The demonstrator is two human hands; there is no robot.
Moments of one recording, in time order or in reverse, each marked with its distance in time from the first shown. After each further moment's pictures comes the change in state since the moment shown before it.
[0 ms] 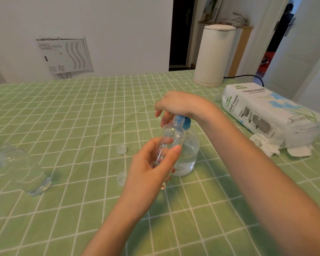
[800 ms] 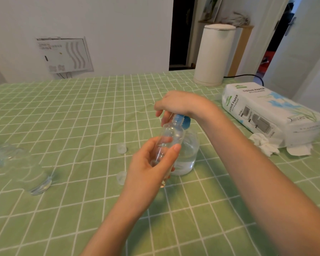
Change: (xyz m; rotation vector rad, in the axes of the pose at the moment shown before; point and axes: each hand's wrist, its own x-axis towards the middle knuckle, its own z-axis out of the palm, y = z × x) left_hand 0.000 0.001 -0.001 0.027 0.000 -0.016; right_hand -0.001 0.000 -0.001 -0.025 -0.009 0.014
